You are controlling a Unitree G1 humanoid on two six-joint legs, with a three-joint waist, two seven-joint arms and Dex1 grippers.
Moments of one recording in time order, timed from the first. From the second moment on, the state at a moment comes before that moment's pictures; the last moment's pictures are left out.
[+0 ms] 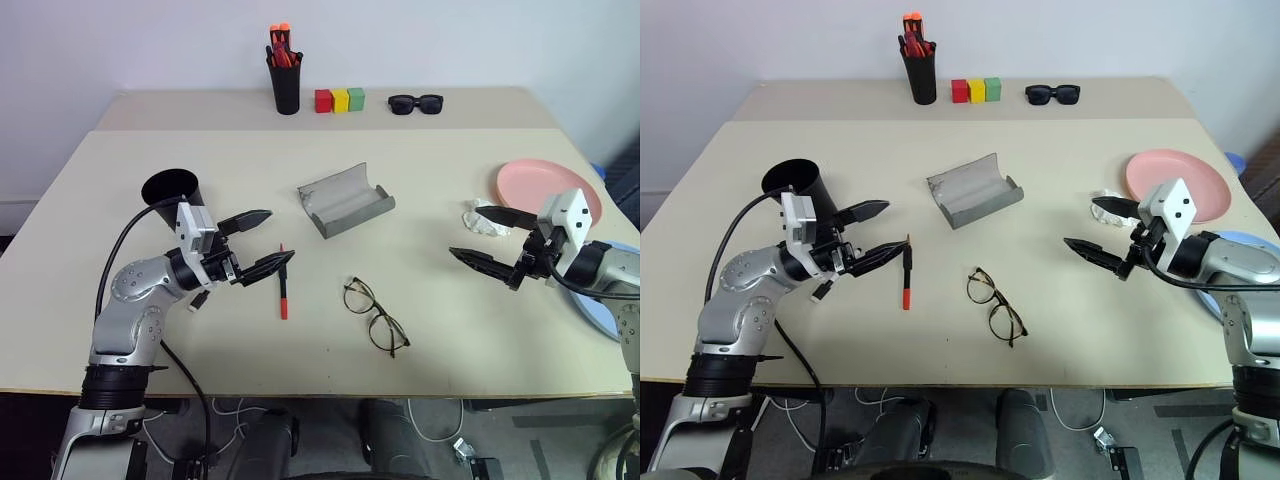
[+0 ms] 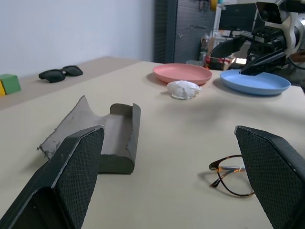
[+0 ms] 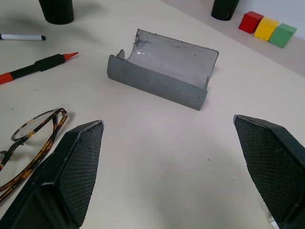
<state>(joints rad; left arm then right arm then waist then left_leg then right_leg) -0.31 0.49 0.09 -0.04 -0.53 0.17 -1.05 -0.21 -0.84 -0.29 -0.08 0.49 0.32 1.03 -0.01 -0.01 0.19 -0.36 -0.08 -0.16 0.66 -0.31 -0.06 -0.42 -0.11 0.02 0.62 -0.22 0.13</state>
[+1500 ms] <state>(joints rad) -0.14 0.95 0.33 -0.28 -0.76 1.12 -0.71 -0.32 -0.65 -0.09 -0.19 0.51 0.29 0.98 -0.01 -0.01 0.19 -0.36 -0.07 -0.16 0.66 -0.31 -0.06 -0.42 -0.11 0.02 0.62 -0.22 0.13</state>
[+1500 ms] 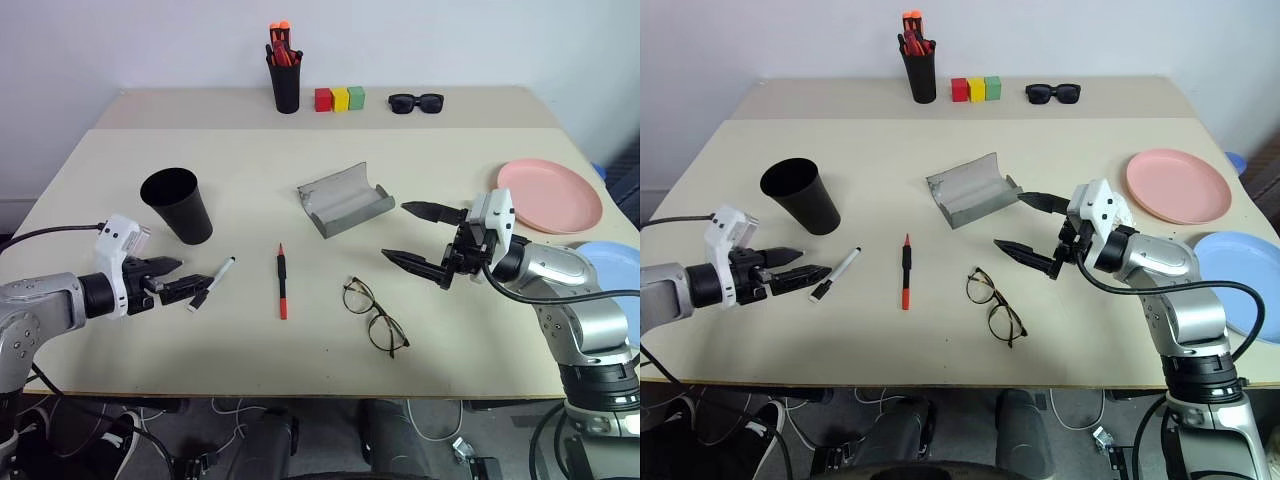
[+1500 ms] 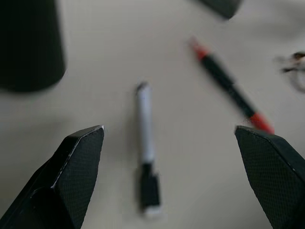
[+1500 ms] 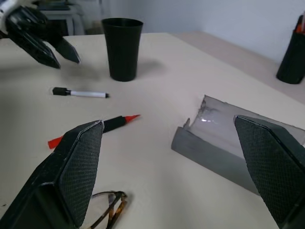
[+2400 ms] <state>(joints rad) -0.29 1.00 0.05 -0.29 -0.64 1.31 -0.63 -0.27 -0.64 -0.08 -0.23 0.50 0.29 0.94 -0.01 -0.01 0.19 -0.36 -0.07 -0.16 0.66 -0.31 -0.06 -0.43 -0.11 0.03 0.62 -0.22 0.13</state>
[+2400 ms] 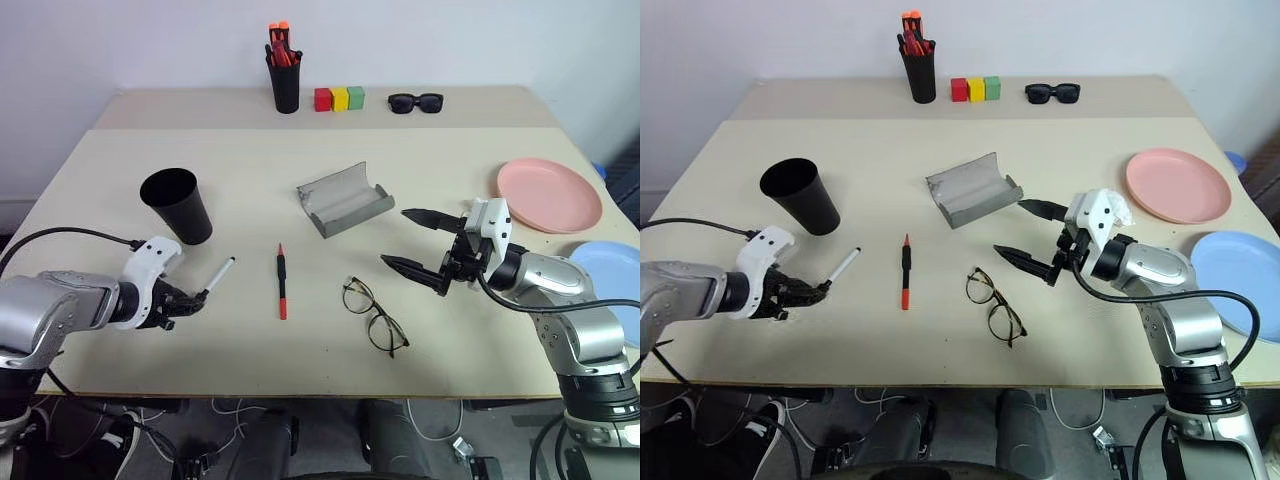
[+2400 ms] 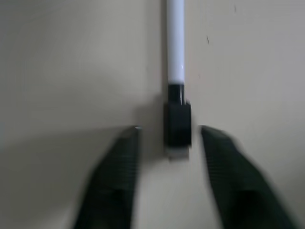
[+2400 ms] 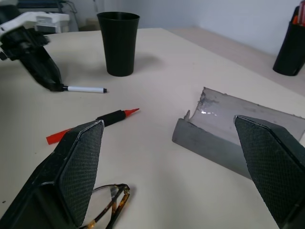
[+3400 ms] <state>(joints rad) -0.41 0.68 0.23 -0.25 -0.63 0.60 -0.82 -0.30 -0.63 -0.08 -0.23 0.49 0.29 0.94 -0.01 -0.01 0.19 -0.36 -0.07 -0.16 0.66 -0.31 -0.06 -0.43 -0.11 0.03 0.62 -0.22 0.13</state>
